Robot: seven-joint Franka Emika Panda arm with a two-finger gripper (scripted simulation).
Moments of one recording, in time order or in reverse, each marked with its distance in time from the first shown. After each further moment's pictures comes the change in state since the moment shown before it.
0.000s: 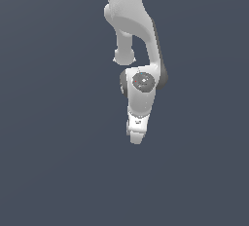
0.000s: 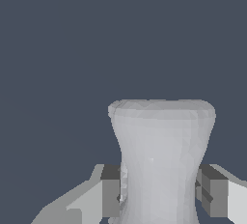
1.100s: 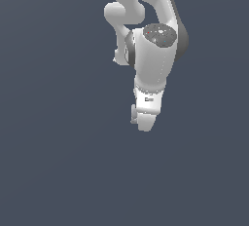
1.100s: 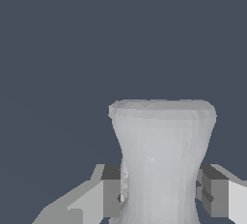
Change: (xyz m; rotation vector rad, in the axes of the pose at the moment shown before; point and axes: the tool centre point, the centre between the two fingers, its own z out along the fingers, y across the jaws) arm 0.017 0.009 -0.139 0.000 0.001 -0.002
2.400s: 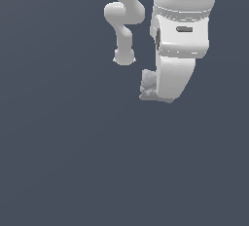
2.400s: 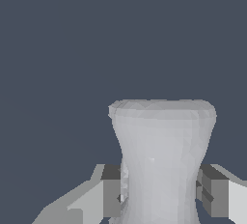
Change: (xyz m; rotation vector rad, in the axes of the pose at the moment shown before) arm 0.021 0.020 -0.179 -0.001 0.000 0.002
